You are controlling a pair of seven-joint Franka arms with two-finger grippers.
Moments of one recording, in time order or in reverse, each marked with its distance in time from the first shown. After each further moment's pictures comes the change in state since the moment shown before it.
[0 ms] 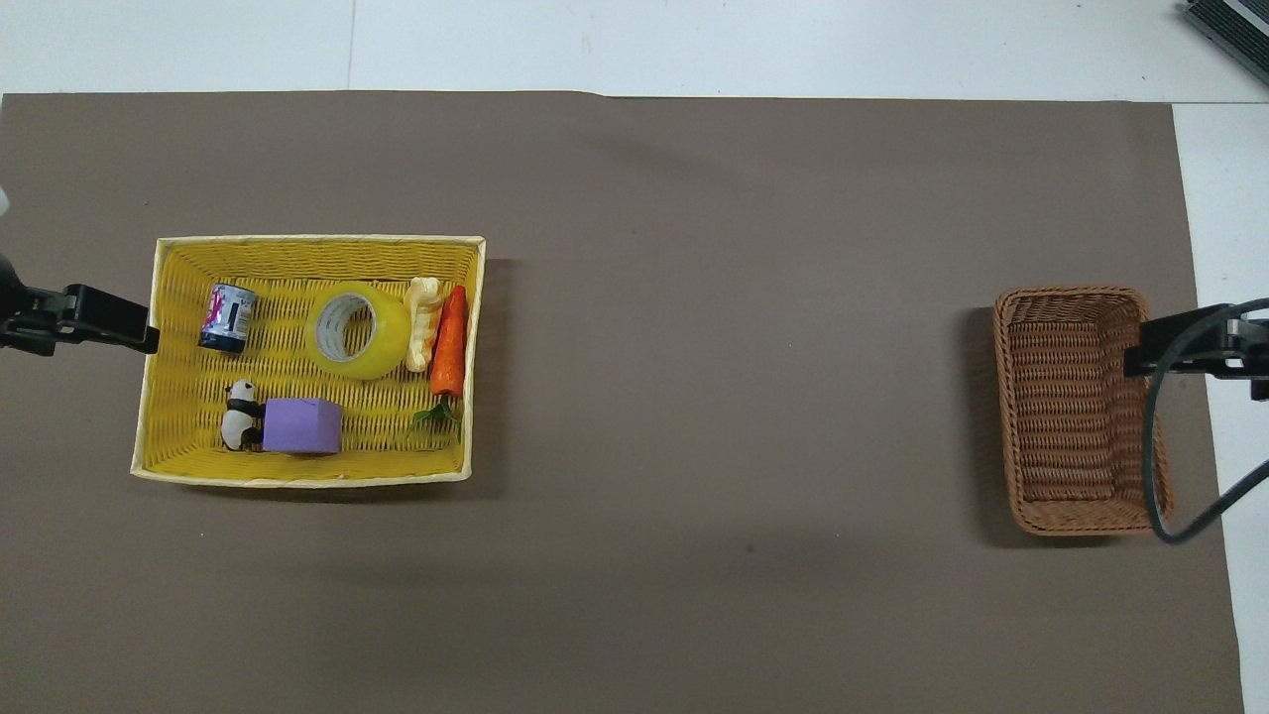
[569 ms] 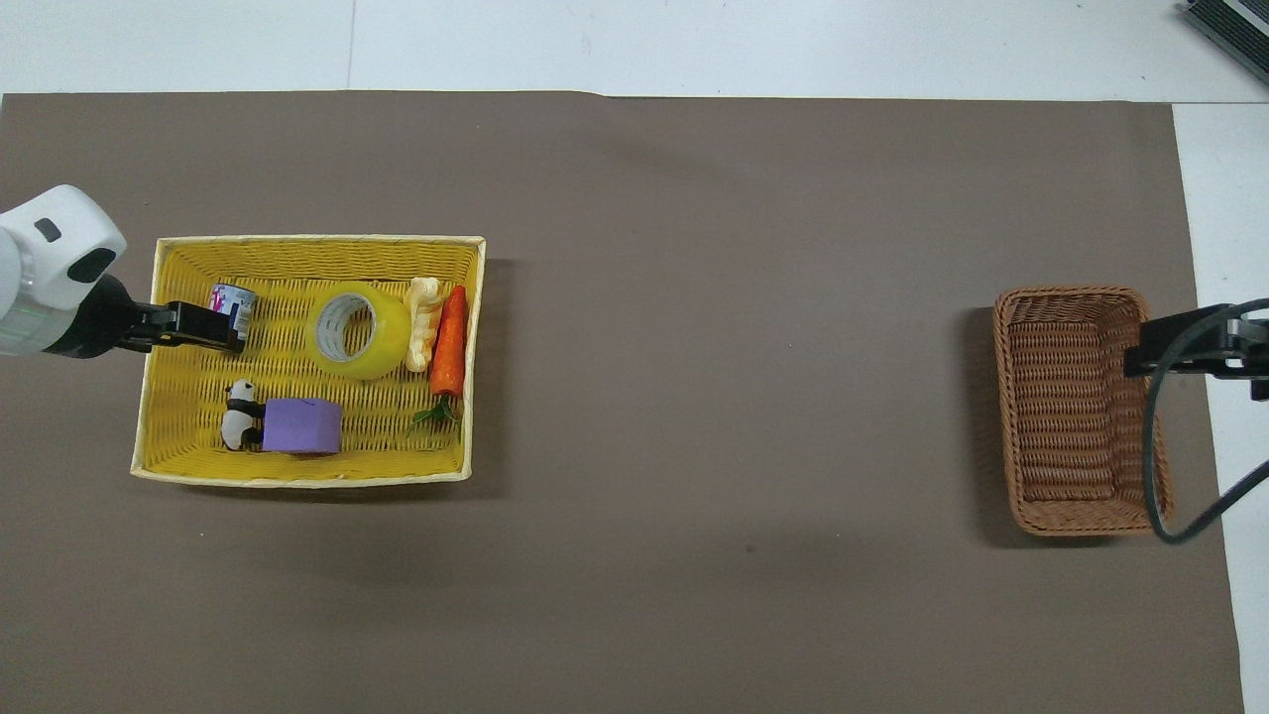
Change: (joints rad) left arm 0.003 0.035 -0.007 -0.260 -0.053 0.351 0.048; right arm 0.000 0.000 0.000 0.000 0.000 0.000 0.000
